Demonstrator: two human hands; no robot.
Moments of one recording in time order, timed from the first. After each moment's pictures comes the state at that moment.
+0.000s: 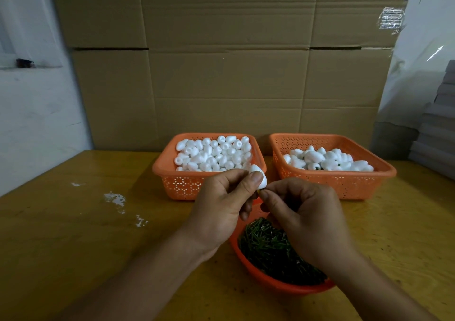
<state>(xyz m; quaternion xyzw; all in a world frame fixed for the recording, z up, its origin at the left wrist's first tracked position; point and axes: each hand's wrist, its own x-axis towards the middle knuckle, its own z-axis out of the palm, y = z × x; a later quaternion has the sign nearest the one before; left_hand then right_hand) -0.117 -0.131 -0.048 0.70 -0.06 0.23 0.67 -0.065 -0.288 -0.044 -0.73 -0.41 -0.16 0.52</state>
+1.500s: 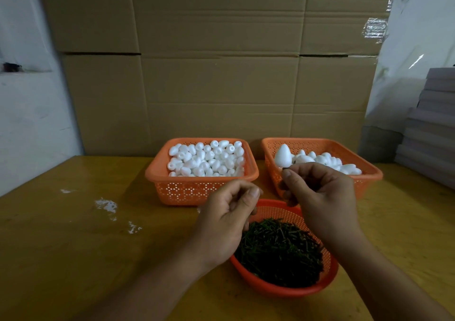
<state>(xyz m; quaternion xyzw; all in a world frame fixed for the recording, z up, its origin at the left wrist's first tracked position) -0.120 -0.140 -0.059 0.76 -0.08 0.25 0.60 -0.034 -0.298 -0.035 -0.68 -0.30 -0.14 0.66</state>
